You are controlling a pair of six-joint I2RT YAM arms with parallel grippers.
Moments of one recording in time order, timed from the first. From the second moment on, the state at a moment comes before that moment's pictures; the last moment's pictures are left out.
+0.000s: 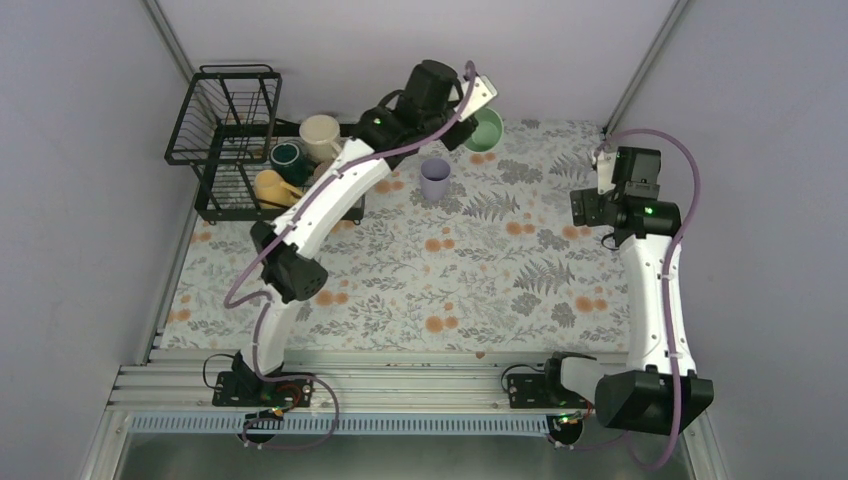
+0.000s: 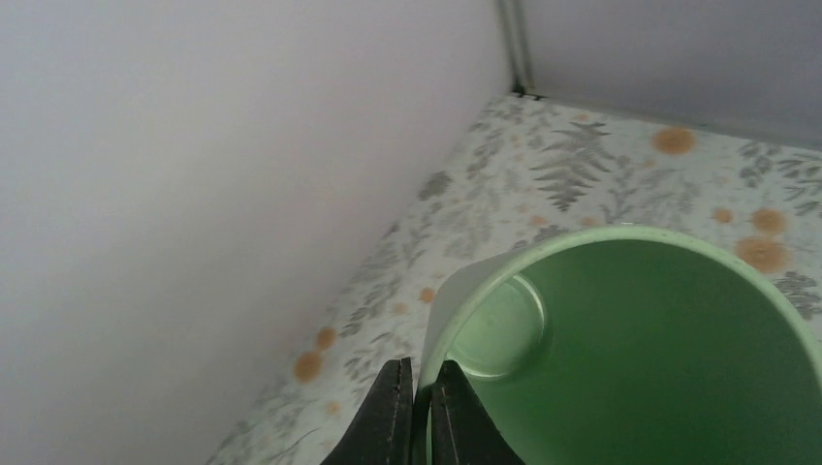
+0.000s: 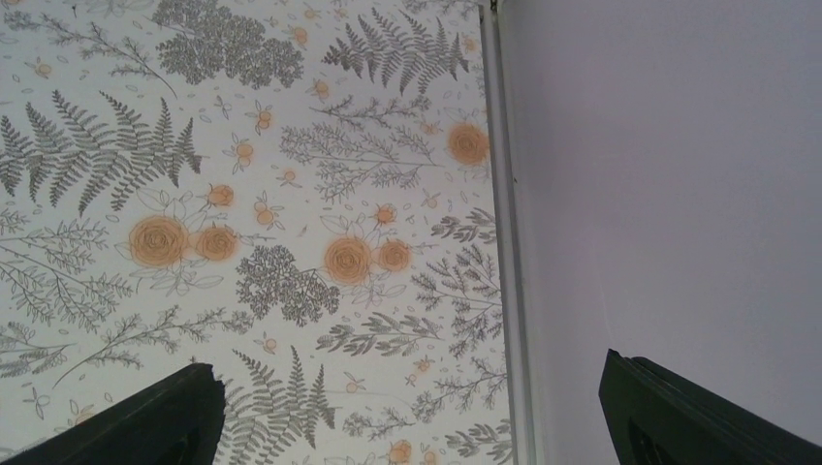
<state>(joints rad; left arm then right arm) -0.75 2.14 2.51 -0.79 -0.07 0.35 -0.11 1.16 1.29 -0.93 0.20 -0.29</state>
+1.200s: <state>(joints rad) -0.73 2.58 2.61 -0.74 0.03 0.37 -0.11 1.16 1.21 -0.94 0.13 -0.29</state>
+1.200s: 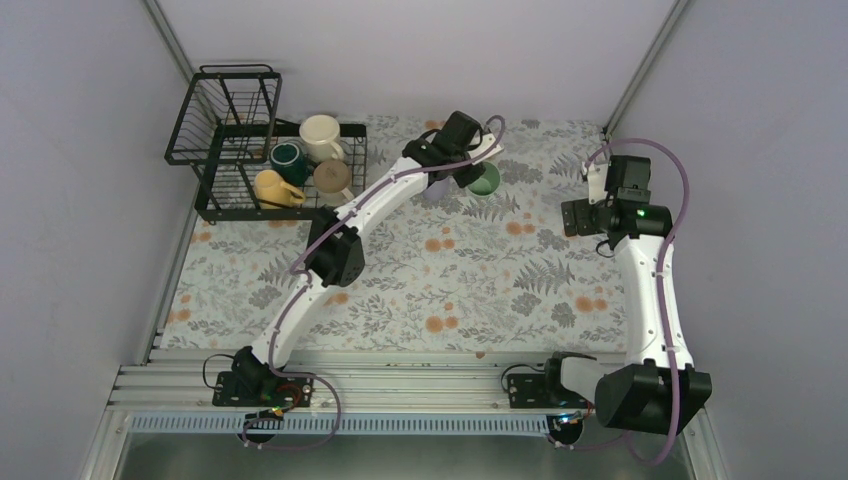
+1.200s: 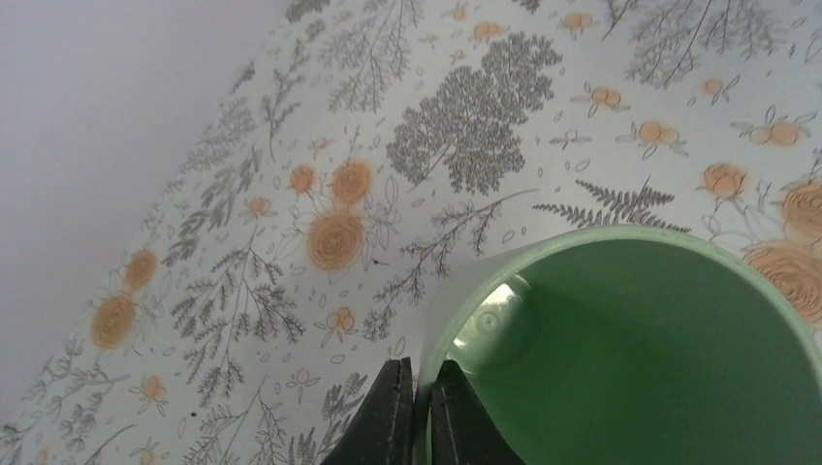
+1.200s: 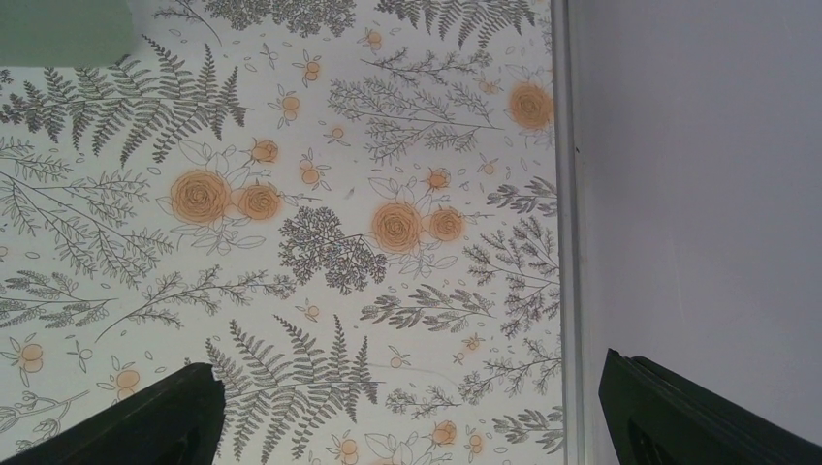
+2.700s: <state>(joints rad) -0.76 2.59 2.60 -0.61 -0.18 0.49 -0.11 1.16 1.18 -0.92 0.09 -0.29</state>
